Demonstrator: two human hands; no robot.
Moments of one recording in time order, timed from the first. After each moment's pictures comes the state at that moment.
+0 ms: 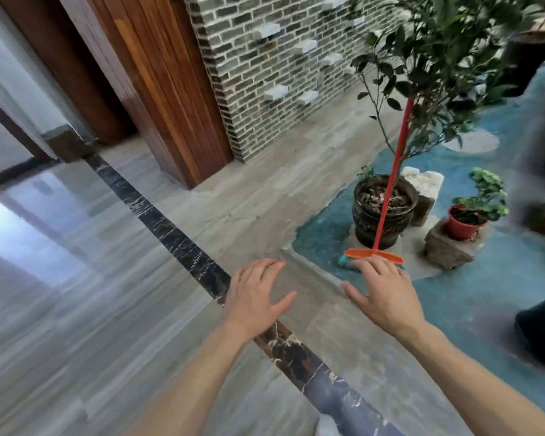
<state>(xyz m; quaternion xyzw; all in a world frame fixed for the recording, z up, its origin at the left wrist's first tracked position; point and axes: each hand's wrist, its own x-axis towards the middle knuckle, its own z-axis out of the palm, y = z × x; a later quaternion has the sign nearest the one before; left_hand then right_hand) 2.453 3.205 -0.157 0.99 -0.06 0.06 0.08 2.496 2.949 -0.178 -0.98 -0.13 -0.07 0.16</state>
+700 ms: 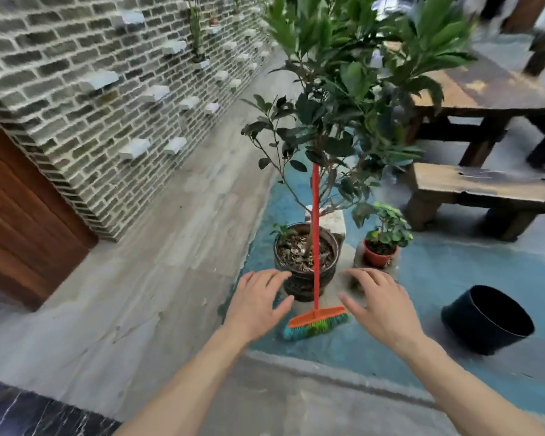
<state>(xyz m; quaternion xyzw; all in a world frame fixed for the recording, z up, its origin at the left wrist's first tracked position) 2.922 3.170 -0.187 0.93 -0.35 0.06 0.12 2.807 2.942 -0.161 -0.98 0.15 -0.07 0.14</state>
